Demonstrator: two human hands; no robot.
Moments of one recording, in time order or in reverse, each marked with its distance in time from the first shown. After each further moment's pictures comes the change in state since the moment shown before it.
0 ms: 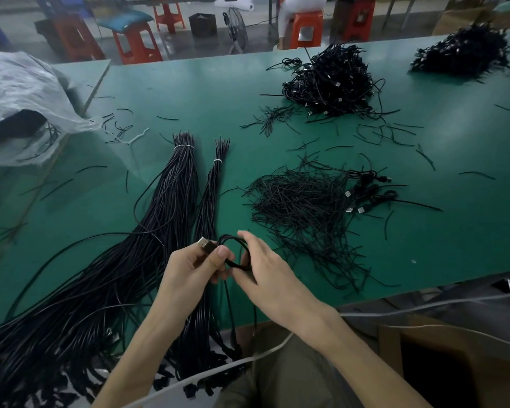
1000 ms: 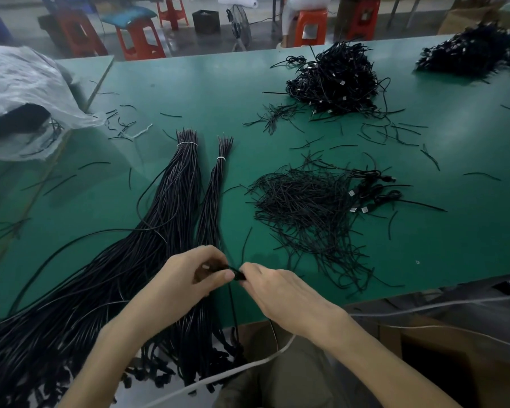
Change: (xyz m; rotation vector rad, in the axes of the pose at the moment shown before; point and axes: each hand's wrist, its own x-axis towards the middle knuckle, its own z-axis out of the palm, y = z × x) left_hand 0.002 0.002 -0.032 0.583 -0.299 0.006; right_hand -0.007 0.018 0.003 -0.453 -0.137 -0.268
